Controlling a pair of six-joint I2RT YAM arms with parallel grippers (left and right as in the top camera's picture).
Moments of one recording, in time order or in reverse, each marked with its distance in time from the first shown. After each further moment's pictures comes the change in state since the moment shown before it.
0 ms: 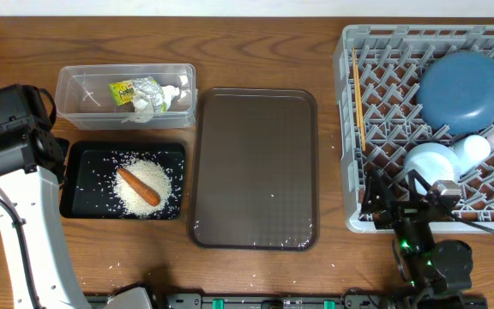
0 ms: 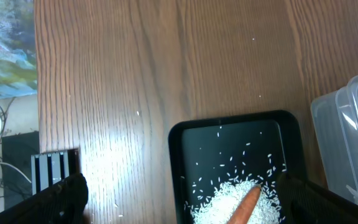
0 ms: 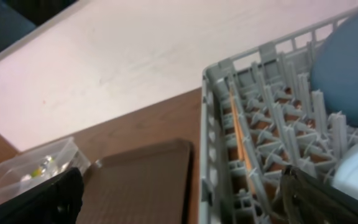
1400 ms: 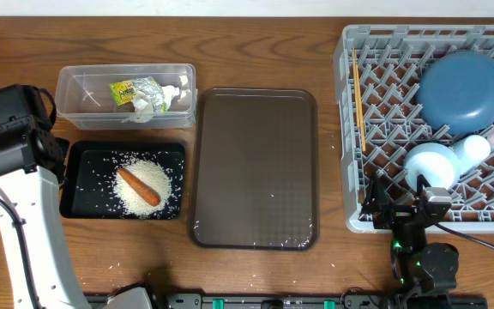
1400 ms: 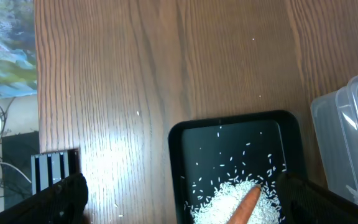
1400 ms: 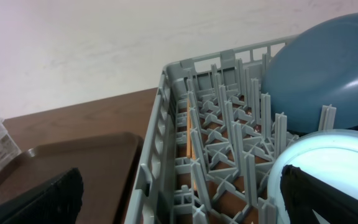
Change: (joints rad) left arm 0.000 0.000 0.000 0.000 0.000 0.000; right arm -0.019 -0.100 -0.161 0.060 0.095 -0.208
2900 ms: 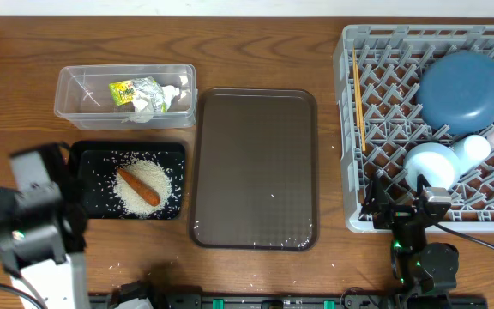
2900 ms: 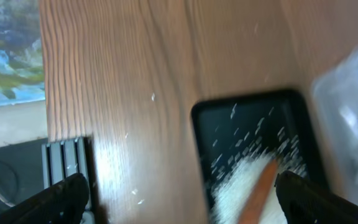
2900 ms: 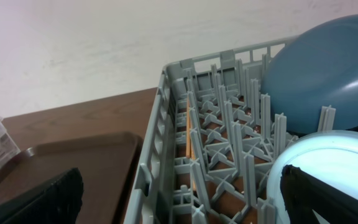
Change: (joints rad) left arm -0.077 -0.397 -0.290 0.002 -0.007 0.000; right arm 0.000 0.000 0.000 0.000 0.000 -0.007
